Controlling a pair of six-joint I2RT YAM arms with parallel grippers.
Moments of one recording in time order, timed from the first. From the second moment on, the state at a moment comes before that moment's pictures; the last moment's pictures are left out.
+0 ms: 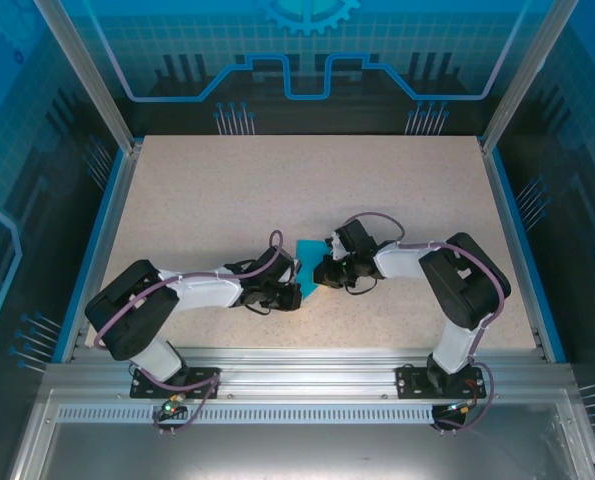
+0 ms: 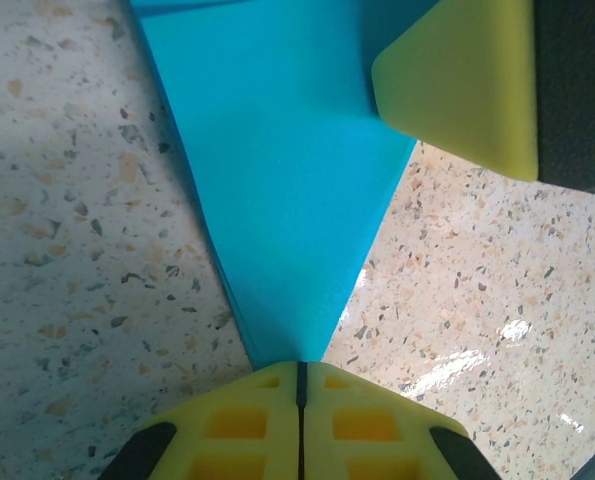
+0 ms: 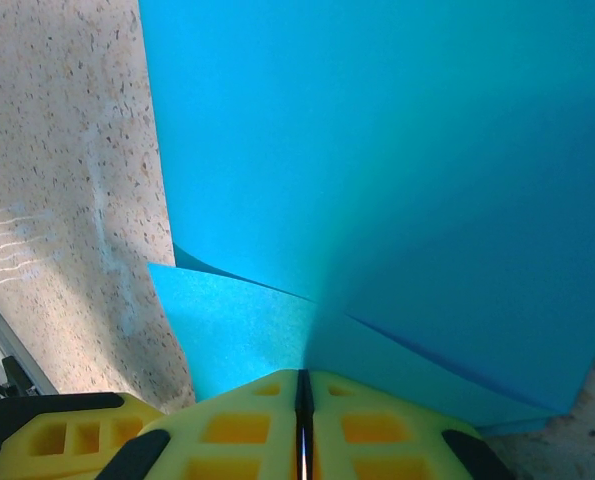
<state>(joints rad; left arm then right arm) -0.76 1.59 0.69 -0.16 0.24 -0.64 0.57 1.78 0.82 -0.09 -0.52 0.73</state>
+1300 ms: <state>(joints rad) -0.76 1.61 0.71 -0.17 0.24 -0.67 0.65 1.77 0.81 -0.07 -0.48 0.79</state>
